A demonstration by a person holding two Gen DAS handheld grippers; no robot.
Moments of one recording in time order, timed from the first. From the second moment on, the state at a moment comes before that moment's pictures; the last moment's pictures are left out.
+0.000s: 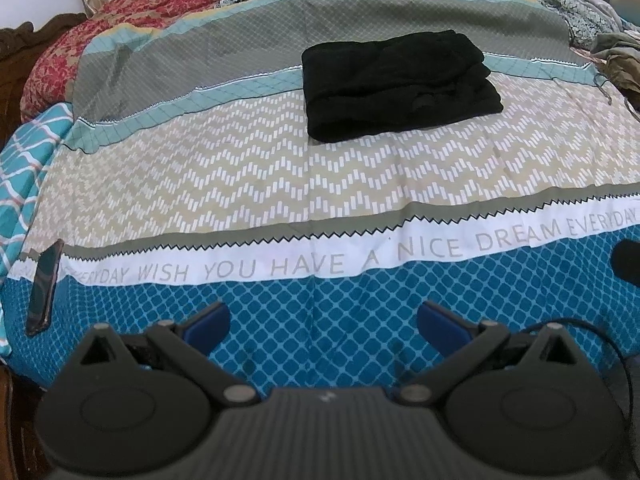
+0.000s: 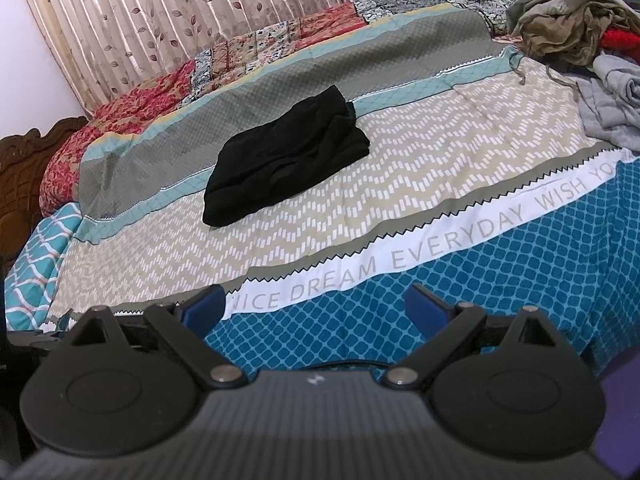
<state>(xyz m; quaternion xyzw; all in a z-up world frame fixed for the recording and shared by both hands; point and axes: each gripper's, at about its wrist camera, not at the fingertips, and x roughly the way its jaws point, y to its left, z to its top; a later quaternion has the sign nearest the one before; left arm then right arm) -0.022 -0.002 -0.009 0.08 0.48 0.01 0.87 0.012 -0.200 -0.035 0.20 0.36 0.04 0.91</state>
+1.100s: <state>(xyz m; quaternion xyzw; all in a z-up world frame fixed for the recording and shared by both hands) -0.022 0.007 -0.013 0.05 0.49 0.02 0.87 0.012 -0.195 -0.037 0.20 0.37 0.05 0.91</state>
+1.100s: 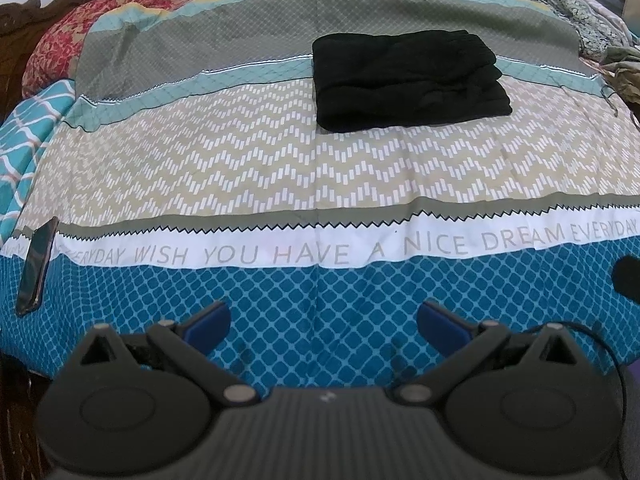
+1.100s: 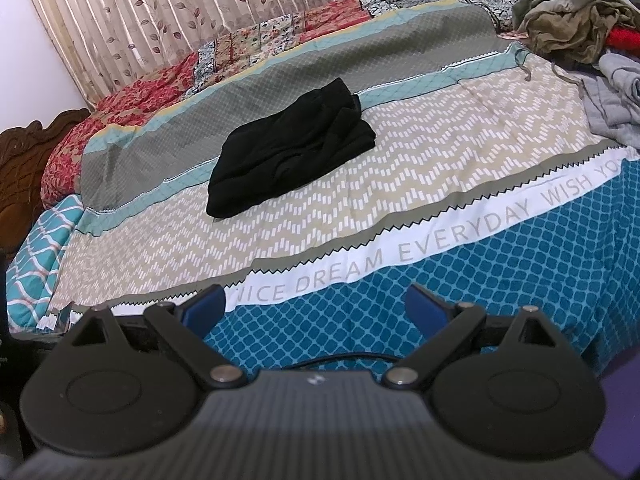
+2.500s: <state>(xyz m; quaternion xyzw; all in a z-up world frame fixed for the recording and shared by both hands) -0.021 0.012 -0.018 0.05 0.50 0.03 0.87 0.011 -0.198 -0.041 0.21 0.37 0.05 0.90</state>
